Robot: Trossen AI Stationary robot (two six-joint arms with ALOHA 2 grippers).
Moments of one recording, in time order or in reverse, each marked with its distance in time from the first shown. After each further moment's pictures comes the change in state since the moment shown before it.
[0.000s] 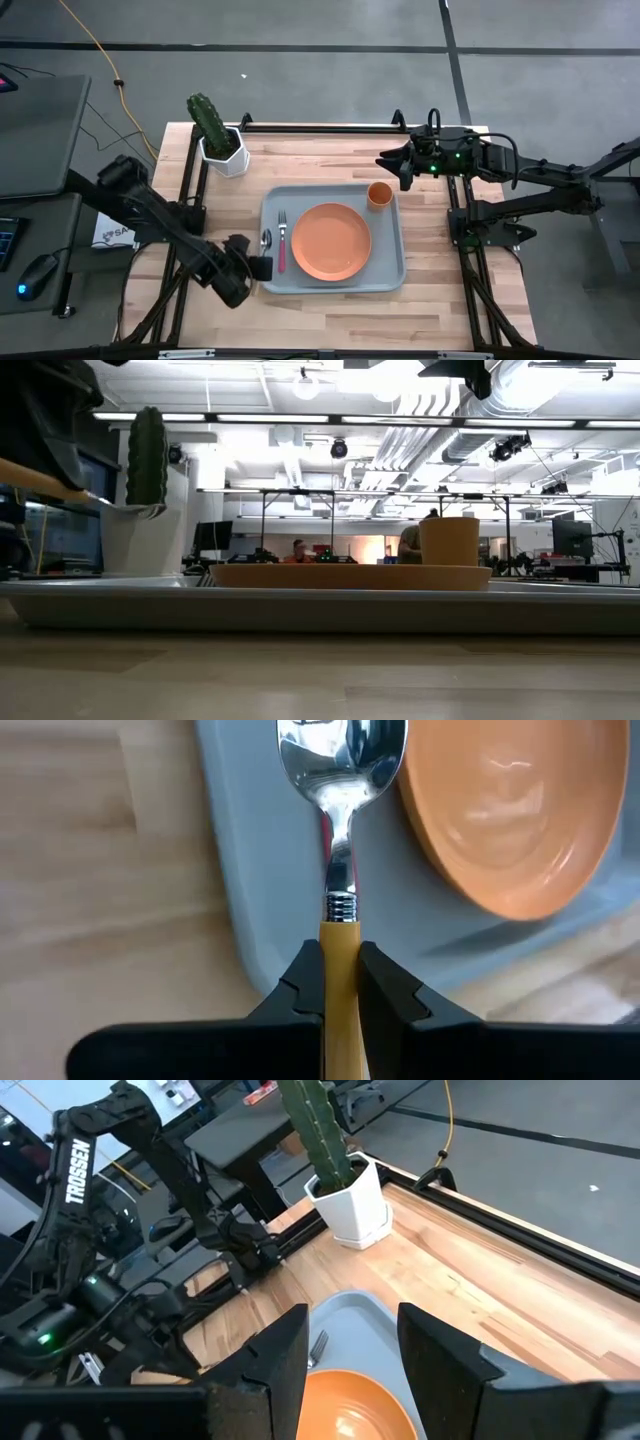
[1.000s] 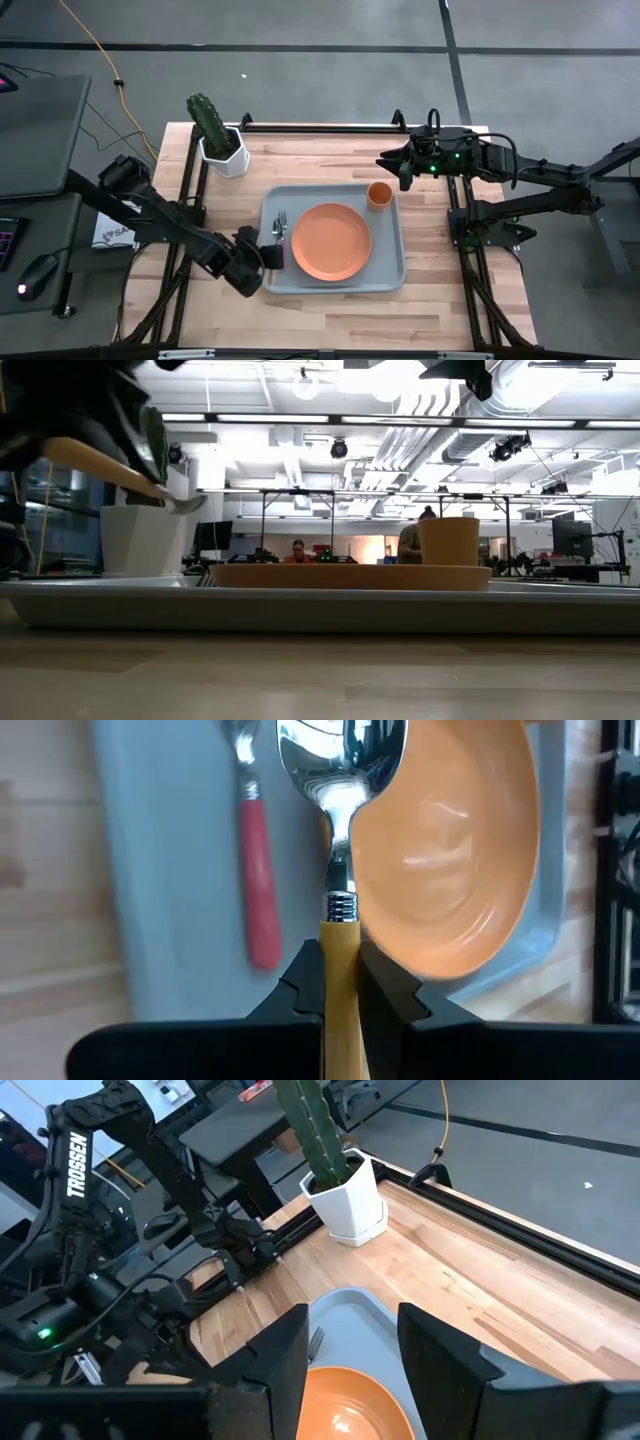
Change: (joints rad) left arm 0.092 0.009 0.000 0.110 -0.090 0.051; right arm 0.000 0.001 0.000 -0.014 0.007 0.001
